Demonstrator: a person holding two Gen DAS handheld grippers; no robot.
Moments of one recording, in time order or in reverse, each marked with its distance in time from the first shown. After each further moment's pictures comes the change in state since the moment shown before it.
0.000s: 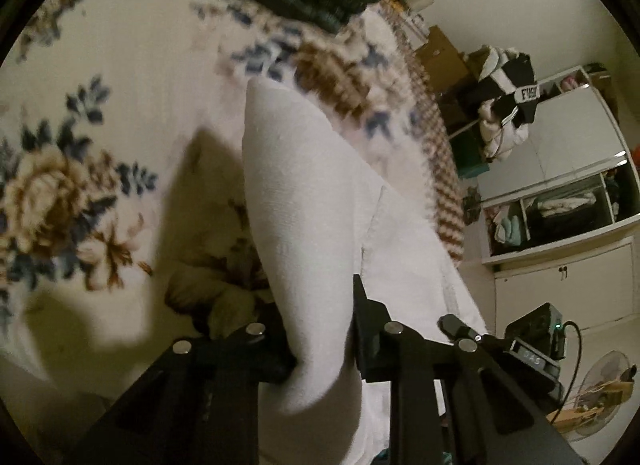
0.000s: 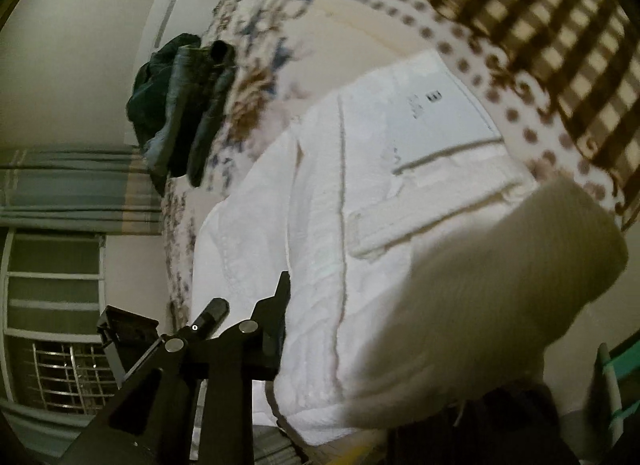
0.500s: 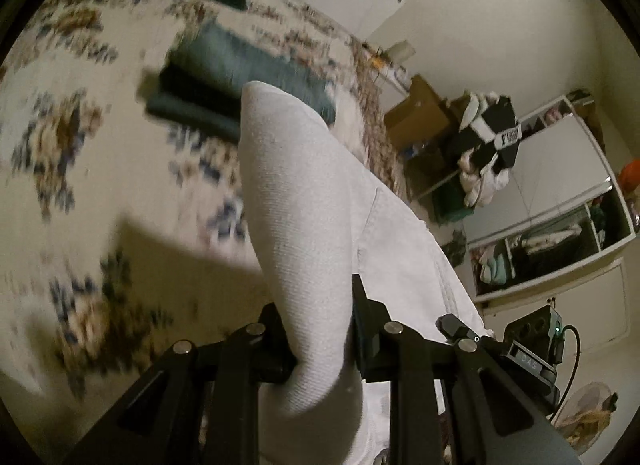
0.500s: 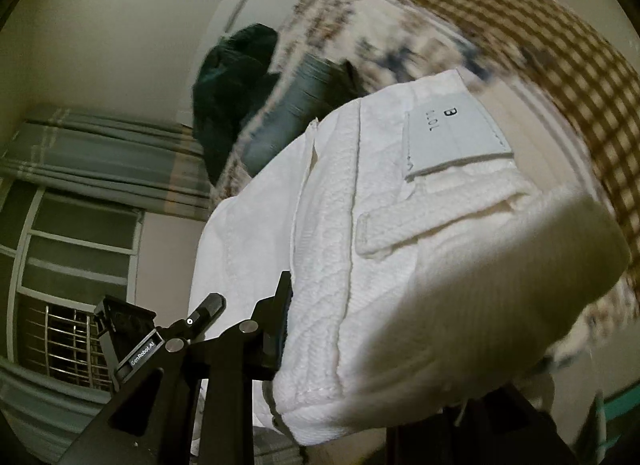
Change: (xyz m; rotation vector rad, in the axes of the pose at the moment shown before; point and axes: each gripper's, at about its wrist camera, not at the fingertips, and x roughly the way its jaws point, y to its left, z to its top) left arm -0.115 -0.065 0.149 0.017 -0.153 -0.018; right arm -0.037 0.212 0.064 -0.181 -0.029 0.088
